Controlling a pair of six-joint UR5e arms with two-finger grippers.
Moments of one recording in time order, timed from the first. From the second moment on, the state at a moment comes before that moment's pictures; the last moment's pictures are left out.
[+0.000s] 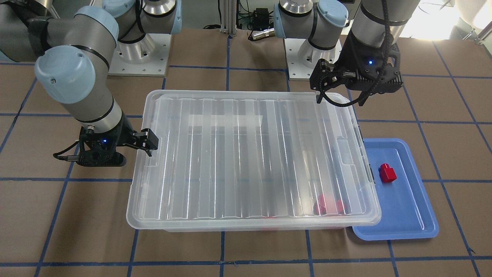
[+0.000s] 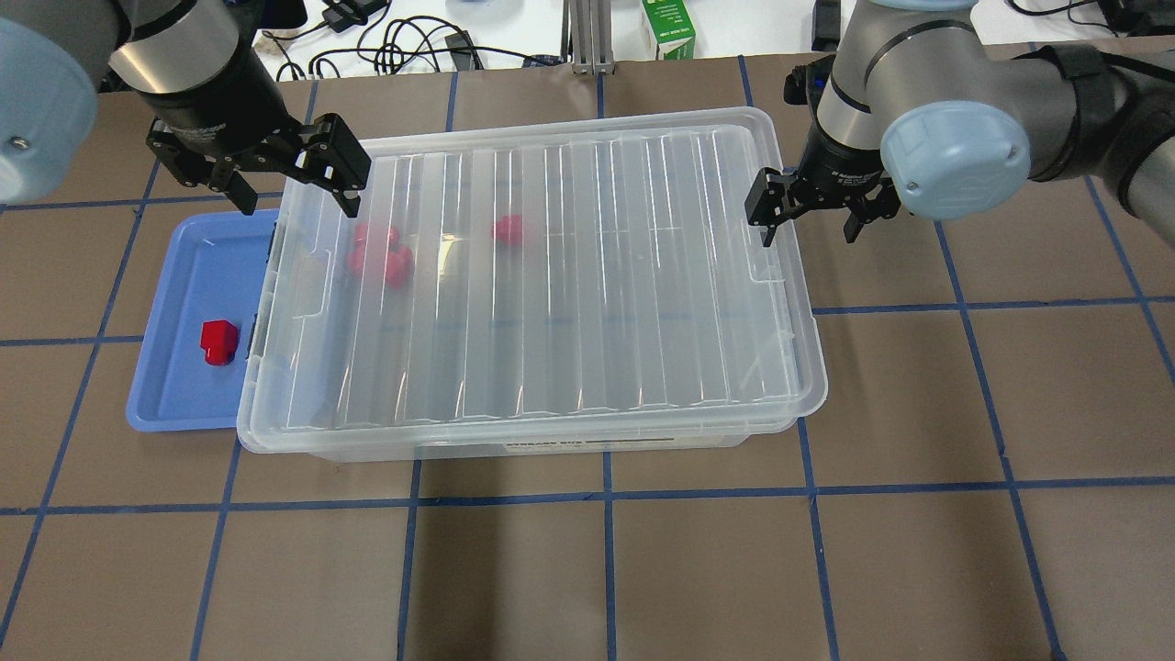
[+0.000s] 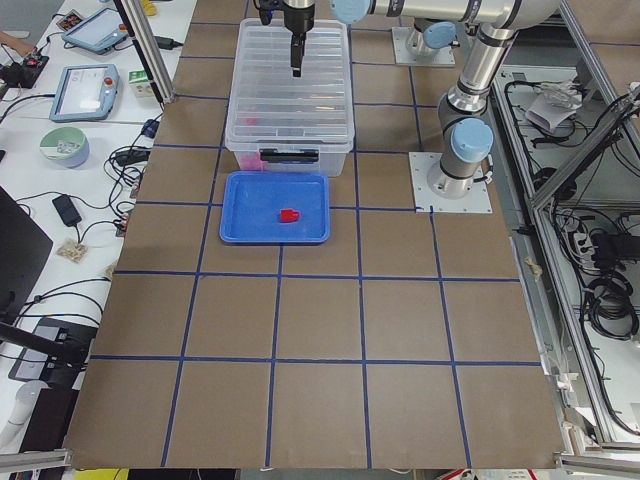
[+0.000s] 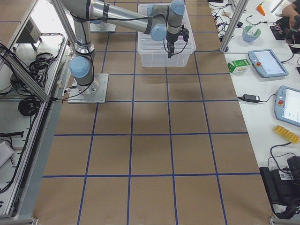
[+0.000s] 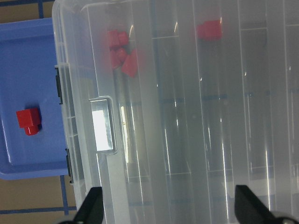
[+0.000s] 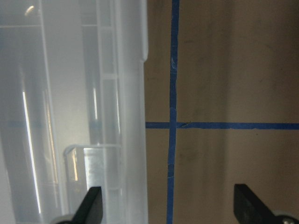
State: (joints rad) left arm -1.55 -1.58 -1.53 -1.57 1.59 0.08; right arm 1.57 -1.35 1.68 -1.87 -1.55 -0.01
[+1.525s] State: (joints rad) left arm -1.01 -2.01 -1.76 -1.03 1.58 0.51; right arm 1.34 -1.35 1.69 -1.88 -1.66 -0.14
